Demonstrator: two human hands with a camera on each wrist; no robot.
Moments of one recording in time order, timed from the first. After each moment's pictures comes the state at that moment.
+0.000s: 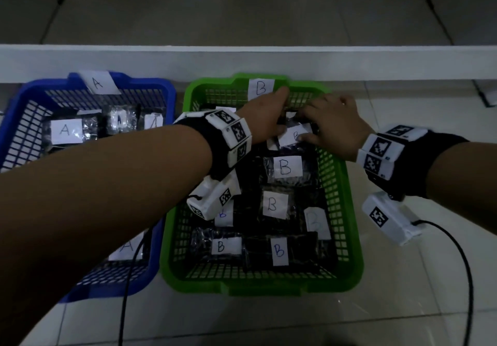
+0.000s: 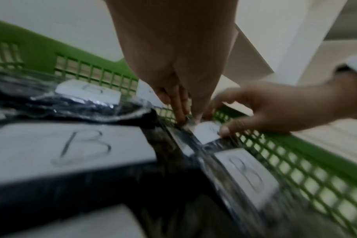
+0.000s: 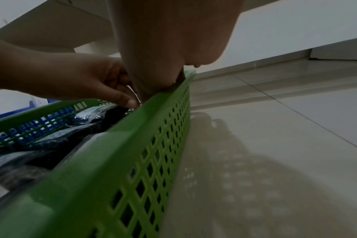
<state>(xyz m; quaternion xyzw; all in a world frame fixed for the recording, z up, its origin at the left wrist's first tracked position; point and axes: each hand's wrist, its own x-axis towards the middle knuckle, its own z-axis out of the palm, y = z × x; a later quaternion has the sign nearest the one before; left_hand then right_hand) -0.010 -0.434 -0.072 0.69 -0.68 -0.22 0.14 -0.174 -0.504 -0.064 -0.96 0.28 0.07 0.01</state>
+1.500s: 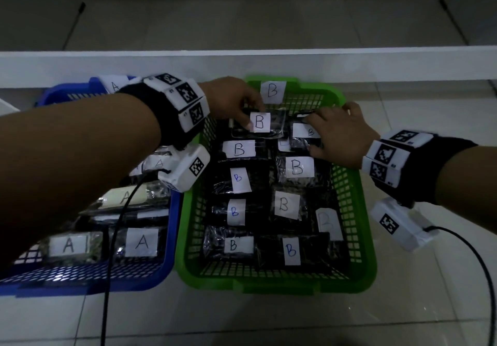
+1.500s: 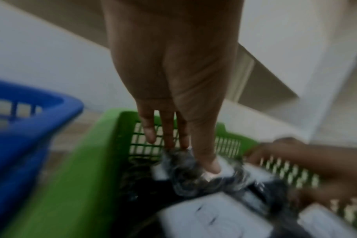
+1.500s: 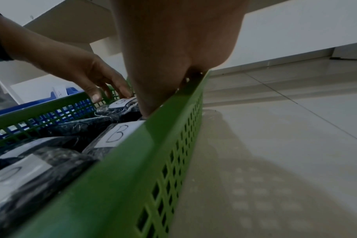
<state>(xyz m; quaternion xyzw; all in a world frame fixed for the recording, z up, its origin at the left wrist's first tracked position) 0.067 -0.415 -0.036 0.69 -0.67 -0.27 0.01 -0.171 -0.492 -0.071 -0.95 0.29 0.14 -0.04</state>
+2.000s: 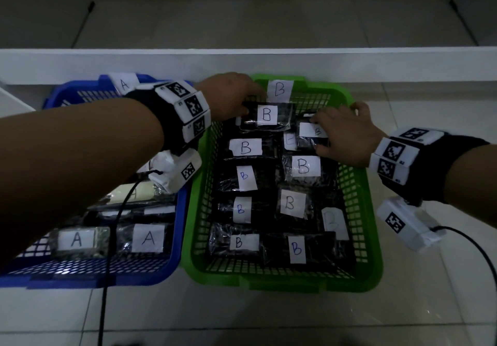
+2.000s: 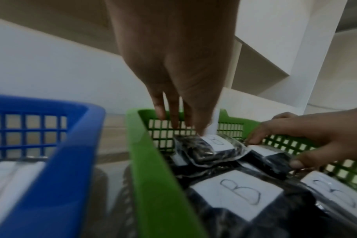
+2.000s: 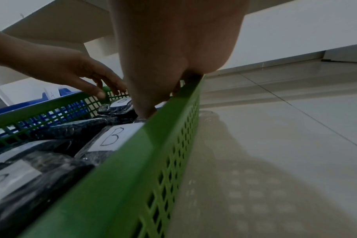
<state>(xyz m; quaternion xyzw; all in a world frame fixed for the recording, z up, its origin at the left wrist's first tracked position) 0.078 -0.404 -0.042 0.69 -0.71 -0.14 -0.01 -0.170 -0.492 -0.072 -0.95 0.29 0.12 -0.01</state>
